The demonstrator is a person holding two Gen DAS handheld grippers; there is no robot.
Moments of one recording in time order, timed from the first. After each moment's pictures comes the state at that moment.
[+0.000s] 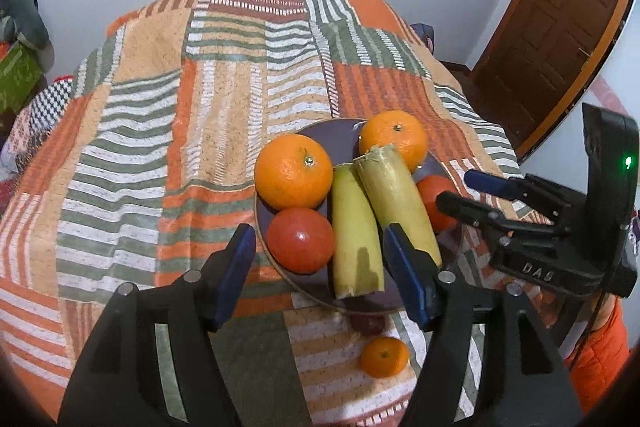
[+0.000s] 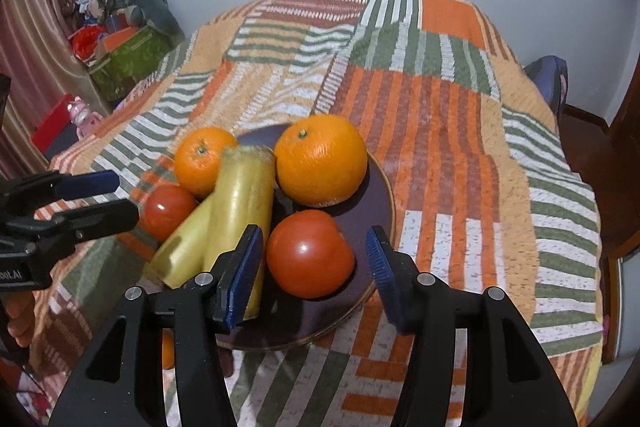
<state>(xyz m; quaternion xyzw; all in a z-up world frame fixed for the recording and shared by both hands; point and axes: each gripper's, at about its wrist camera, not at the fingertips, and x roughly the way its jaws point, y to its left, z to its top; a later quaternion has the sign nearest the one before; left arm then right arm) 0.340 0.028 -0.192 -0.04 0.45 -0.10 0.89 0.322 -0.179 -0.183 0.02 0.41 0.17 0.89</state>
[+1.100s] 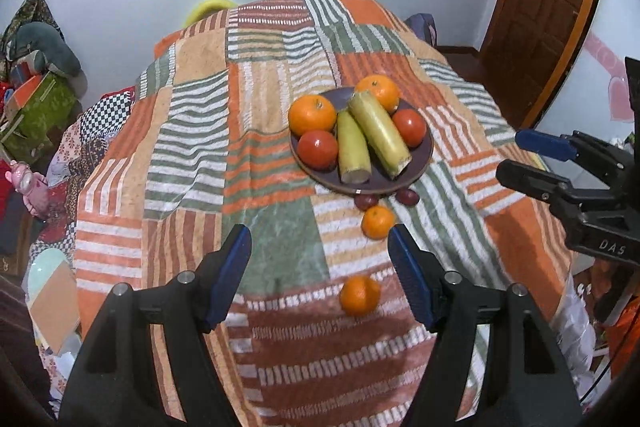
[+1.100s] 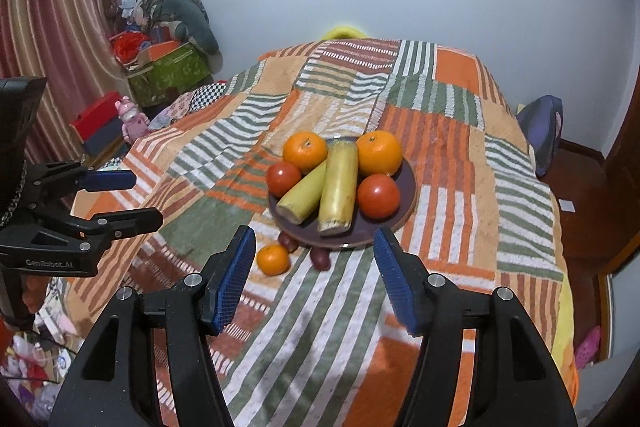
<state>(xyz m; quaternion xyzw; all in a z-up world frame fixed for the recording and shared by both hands) 0.202 0.031 -0.144 0.03 0.45 -0.06 0.89 0.198 -0.161 -0.125 0.00 0.36 0.20 0.91</state>
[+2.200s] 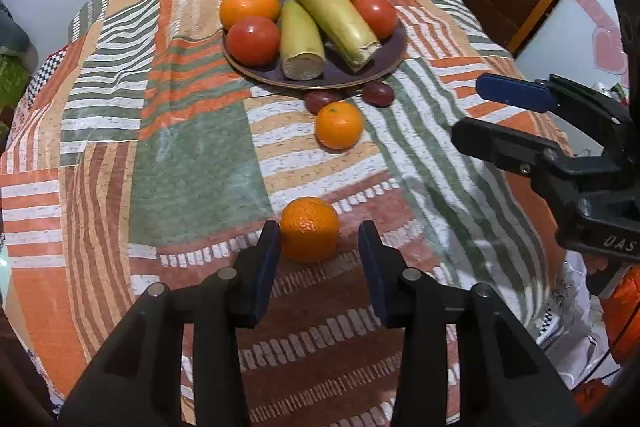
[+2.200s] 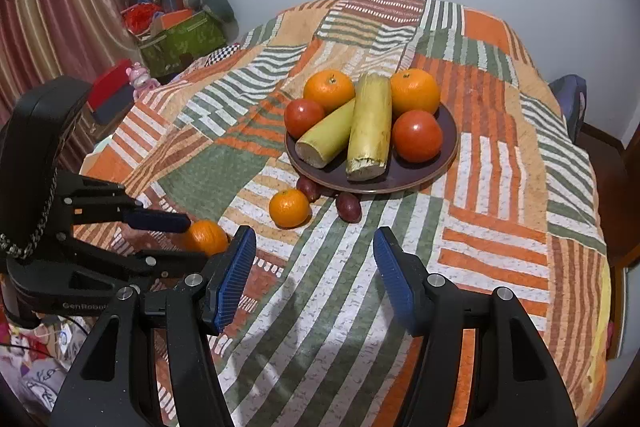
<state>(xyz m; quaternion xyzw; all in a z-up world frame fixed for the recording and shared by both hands) 0.213 0.005 -0.227 0.04 0.55 -0.13 0.82 0.195 -0.145 -0.179 -0.01 0.40 0.23 0.89</state>
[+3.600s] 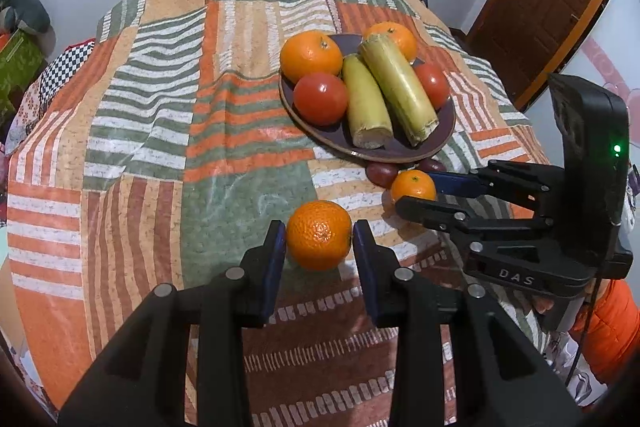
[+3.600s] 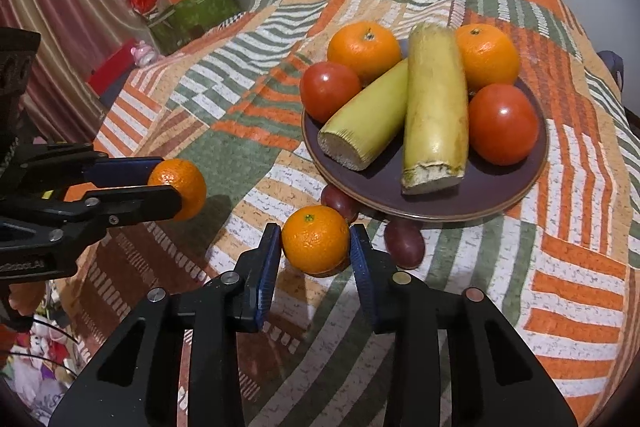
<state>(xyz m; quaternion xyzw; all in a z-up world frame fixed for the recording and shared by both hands) 0.247 0.053 -0.209 -0.03 0.50 -0.11 0.86 0.252 -0.108 -0.216 0.01 0.45 0.27 0.85</state>
